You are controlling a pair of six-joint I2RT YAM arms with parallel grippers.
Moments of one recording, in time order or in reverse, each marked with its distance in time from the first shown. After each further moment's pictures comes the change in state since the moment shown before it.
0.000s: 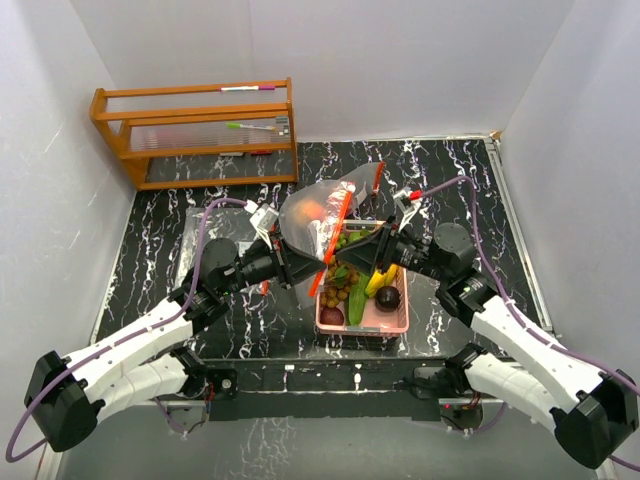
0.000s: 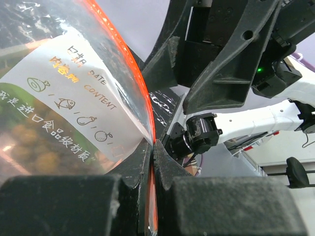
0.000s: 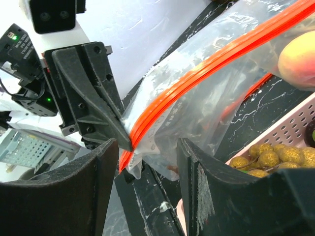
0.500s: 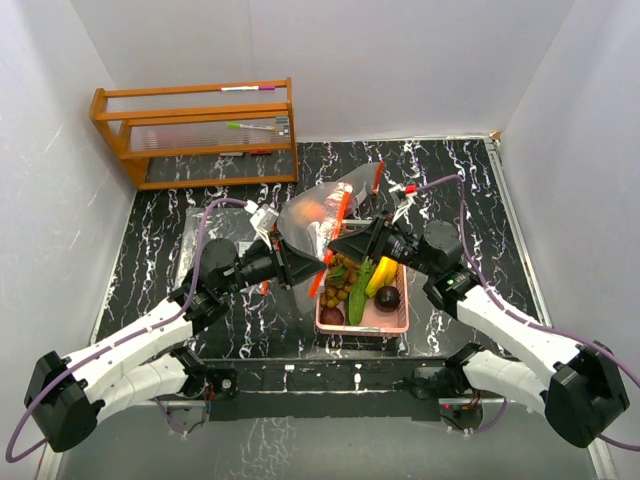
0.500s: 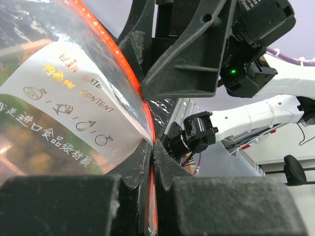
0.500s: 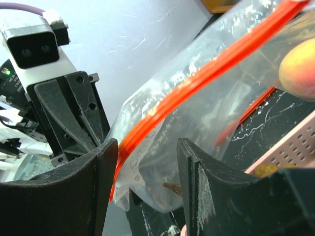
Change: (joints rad) left arm 0.000 -0.001 -0.002 0.018 0.015 -0.006; right arm -0.006 0.129 -0.044 0.229 0.041 0.122
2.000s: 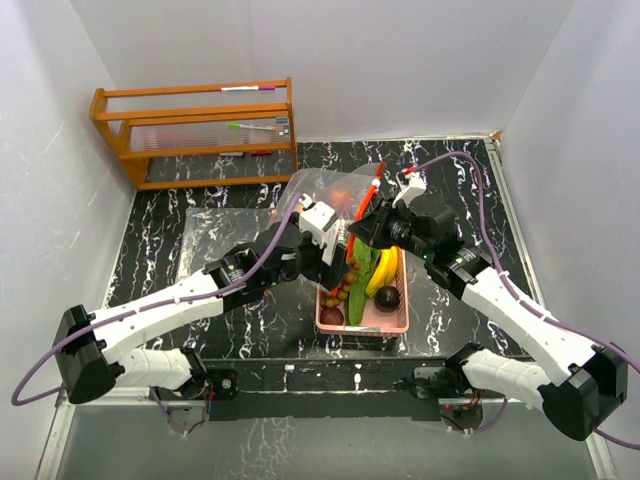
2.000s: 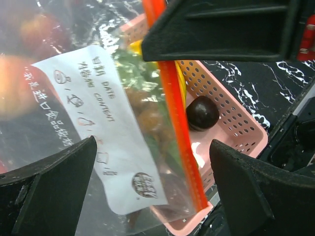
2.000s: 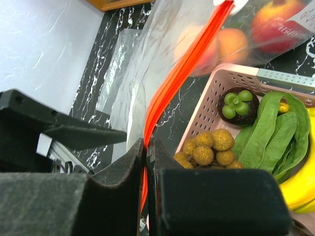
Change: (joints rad) left arm -0.200 0.288 0.373 -0.509 -0.494 0.439; right arm 0.014 0.046 0.289 -0.612 0.348 -0.125
